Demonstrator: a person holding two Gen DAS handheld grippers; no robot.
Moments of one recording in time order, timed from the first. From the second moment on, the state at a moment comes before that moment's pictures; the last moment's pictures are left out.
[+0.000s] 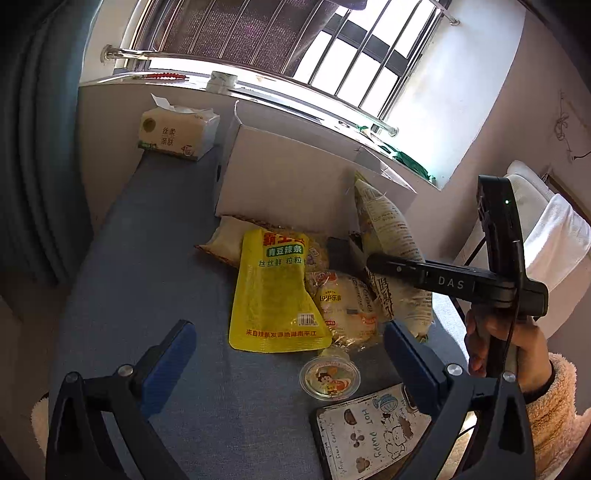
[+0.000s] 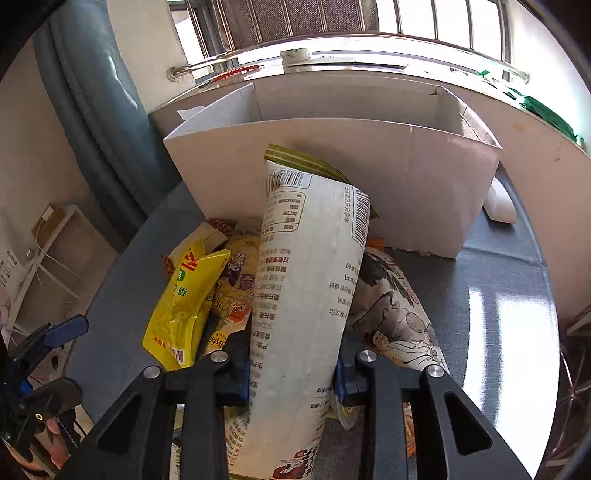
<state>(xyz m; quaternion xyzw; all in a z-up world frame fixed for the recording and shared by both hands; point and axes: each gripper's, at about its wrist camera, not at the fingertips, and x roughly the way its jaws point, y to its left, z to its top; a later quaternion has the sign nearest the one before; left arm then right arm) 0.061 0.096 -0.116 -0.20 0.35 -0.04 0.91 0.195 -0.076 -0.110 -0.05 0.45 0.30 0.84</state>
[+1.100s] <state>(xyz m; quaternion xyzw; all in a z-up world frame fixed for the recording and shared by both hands) 0.142 0.116 -0.051 -0.15 0.32 -0.05 0.93 0.182 -0.130 -0.049 0.04 0.38 0.34 0.86</state>
